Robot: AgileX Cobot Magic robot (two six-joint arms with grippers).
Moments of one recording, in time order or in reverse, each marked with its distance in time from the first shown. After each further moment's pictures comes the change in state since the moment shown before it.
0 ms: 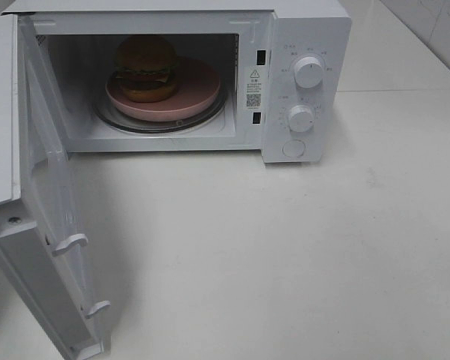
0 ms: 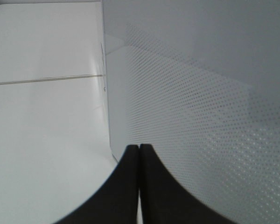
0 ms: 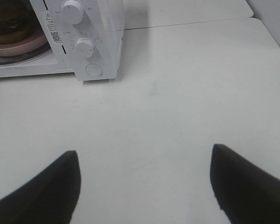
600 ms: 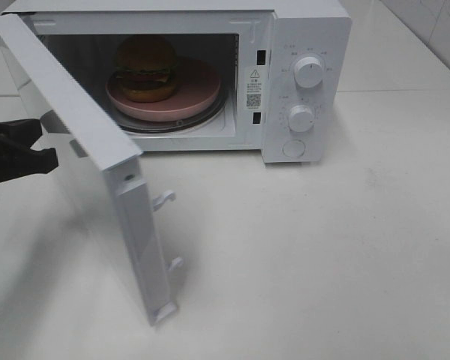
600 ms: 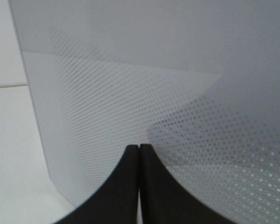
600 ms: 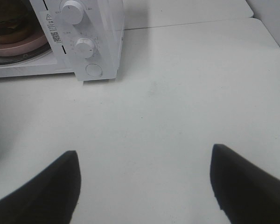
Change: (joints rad) left arm -0.277 0.215 -0.161 -0.262 -0.037 0.083; right arm 0.000 0.000 0.000 0.000 0.000 0.000
